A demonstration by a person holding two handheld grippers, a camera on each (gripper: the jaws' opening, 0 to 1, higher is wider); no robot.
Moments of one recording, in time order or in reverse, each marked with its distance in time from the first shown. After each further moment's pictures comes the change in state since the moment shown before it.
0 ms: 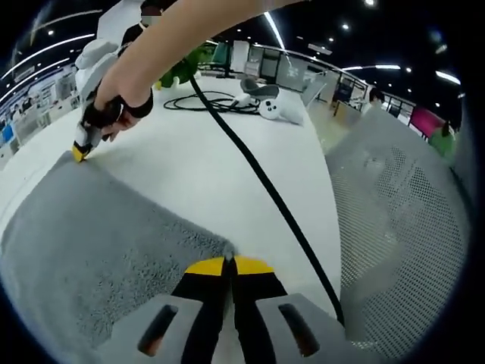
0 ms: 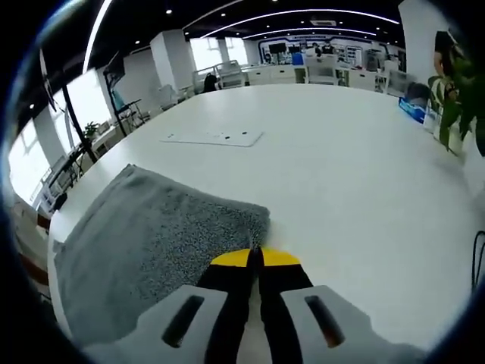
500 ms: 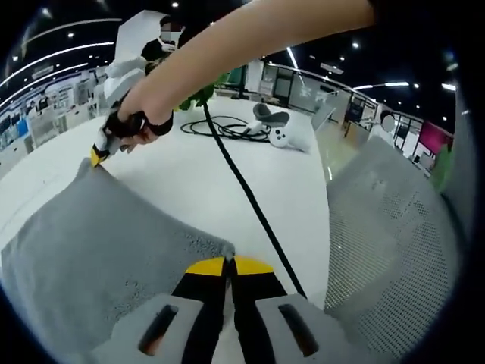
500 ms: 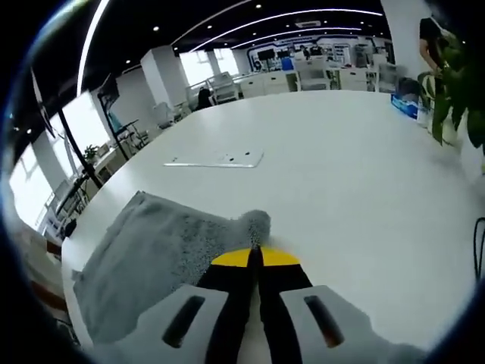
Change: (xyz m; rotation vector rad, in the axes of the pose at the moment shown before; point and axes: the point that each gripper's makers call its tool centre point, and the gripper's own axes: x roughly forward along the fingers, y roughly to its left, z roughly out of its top) left arm -0.044 0.005 0.029 -0.042 -0.143 0.072; right arm -0.009 0.009 0.027 0.128 -0.069 0.034
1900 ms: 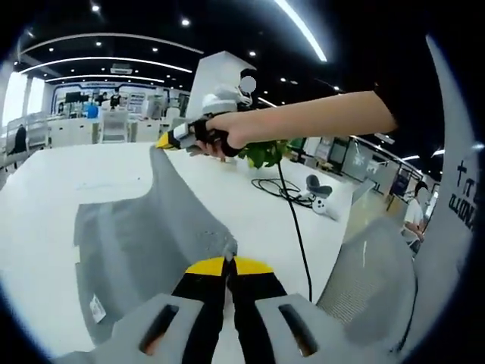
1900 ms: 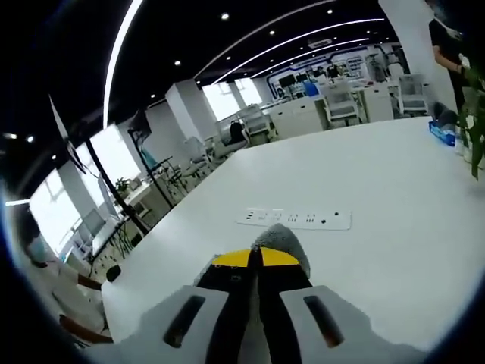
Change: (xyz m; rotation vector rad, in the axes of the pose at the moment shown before) left arm -0.177 0.064 -0.007 -0.273 -0.275 0.274; right arm -0.004 0.157 0.101 0.047 -0.163 0.174
